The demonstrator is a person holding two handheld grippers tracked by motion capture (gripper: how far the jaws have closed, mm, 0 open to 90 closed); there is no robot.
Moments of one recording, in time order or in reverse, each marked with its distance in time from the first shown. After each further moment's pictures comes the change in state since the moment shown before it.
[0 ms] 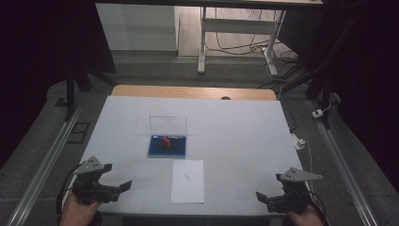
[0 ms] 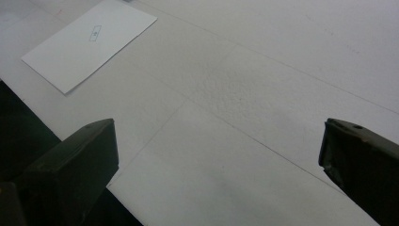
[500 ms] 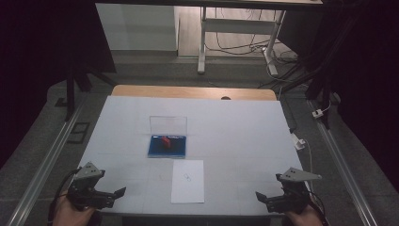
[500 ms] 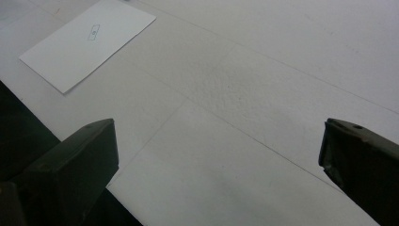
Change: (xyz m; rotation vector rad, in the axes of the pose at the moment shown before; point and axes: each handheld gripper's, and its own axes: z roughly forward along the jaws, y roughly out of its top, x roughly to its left) left arm 0.002 -0.011 -0.001 0.099 0.067 0.014; right arm 0.001 0.000 0.001 0.007 -0.006 -0.002
